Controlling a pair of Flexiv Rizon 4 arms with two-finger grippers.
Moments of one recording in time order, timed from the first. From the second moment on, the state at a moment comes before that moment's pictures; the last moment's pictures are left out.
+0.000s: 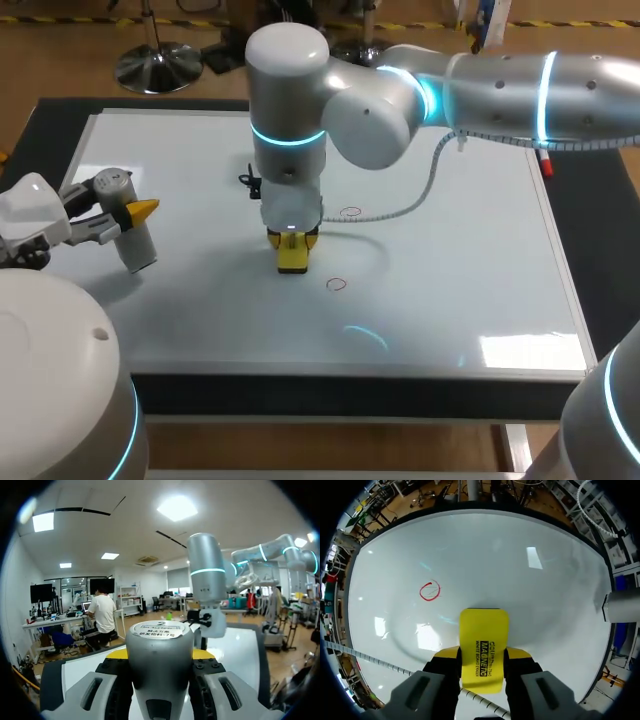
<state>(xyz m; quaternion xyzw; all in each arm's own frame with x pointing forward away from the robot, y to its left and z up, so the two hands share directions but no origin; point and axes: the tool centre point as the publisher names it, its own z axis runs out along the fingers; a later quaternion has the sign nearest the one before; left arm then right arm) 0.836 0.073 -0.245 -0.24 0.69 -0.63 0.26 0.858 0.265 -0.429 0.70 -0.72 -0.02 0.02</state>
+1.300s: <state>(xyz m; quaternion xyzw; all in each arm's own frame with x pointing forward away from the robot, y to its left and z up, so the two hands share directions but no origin) 0.836 0.073 -0.246 -0.24 0.69 -0.63 0.26 0.908 0.116 -0.372 0.51 -0.86 0.01 0.00</state>
